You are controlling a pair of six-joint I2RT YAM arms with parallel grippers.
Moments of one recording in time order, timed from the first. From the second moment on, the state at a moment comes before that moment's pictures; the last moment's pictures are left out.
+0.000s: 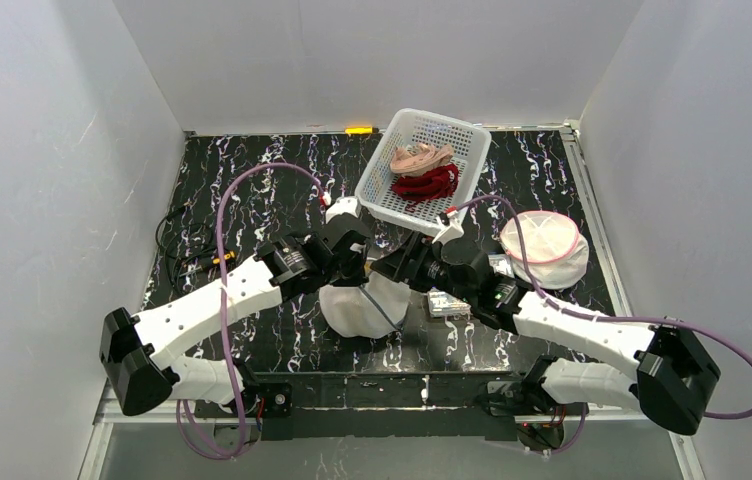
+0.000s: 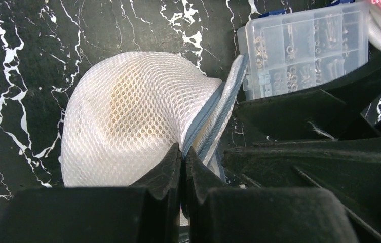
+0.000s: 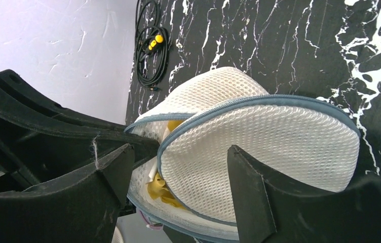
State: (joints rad) left arm -0.95 1.27 1.15 -0.77 -0.29 -0.76; right arm 0.93 1.13 0.62 0.18 0.02 1.06
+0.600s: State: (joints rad) left arm -0.95 1.17 1.01 -0.62 -0.29 -0.92; right arm 0.94 1.17 0.75 0.00 0.05 1.06
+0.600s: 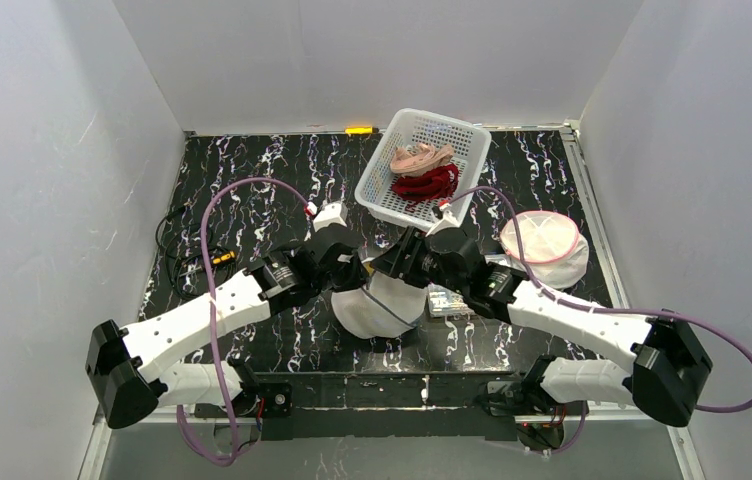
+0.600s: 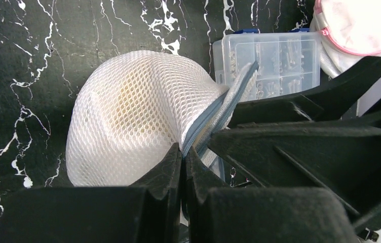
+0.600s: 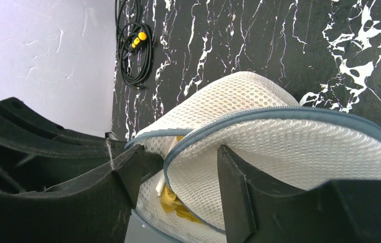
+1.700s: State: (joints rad) left arm -0.79 0.95 0.85 -0.61 -0.34 -0.86; right arm 0.98 1.19 1.17 -0.44 0.01 0.40
